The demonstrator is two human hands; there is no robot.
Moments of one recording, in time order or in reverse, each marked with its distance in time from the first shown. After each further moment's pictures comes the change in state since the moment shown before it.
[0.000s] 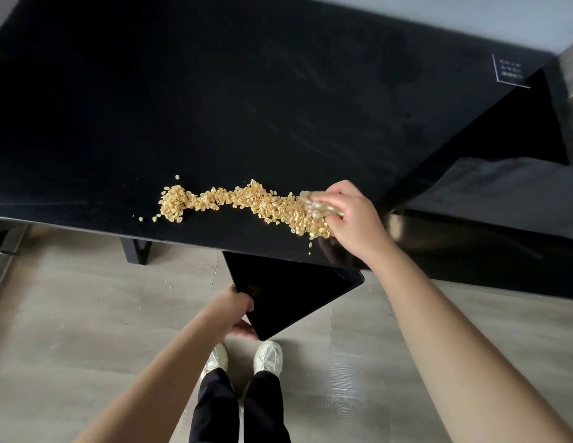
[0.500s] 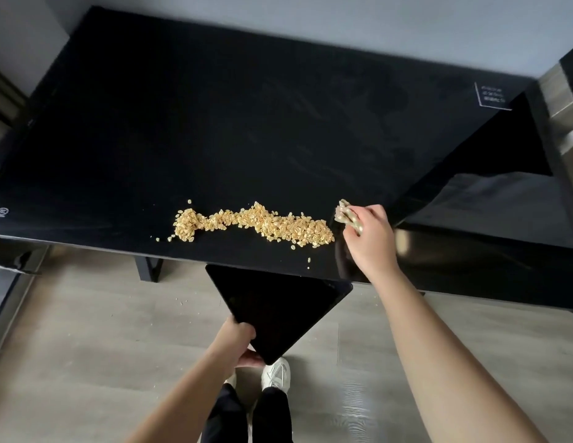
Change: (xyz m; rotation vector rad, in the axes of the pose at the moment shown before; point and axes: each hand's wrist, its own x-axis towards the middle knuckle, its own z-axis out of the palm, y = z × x) left_hand -0.029 -0.021 0.008 -0.148 0.075 0.031; right_hand -0.014 0.013 -0.013 -0.136 0.233 0.303
